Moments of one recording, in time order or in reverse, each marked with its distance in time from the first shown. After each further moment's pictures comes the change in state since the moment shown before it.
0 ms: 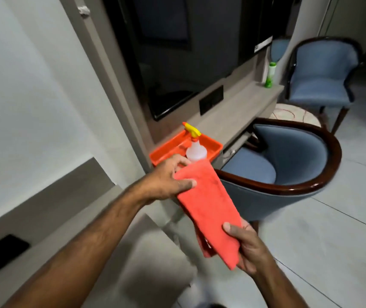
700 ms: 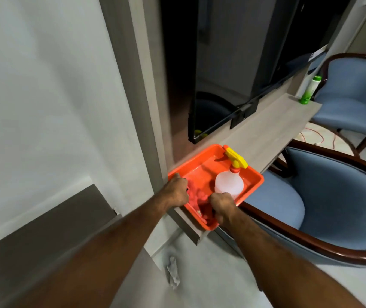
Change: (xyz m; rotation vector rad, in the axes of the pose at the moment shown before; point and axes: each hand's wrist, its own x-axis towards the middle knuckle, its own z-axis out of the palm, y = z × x) left_hand 0.234 -0.224 -0.080 0.660 0.032 -0.235; right_hand 0.354 -0.005 0.037 -0.759 0.772 0.156
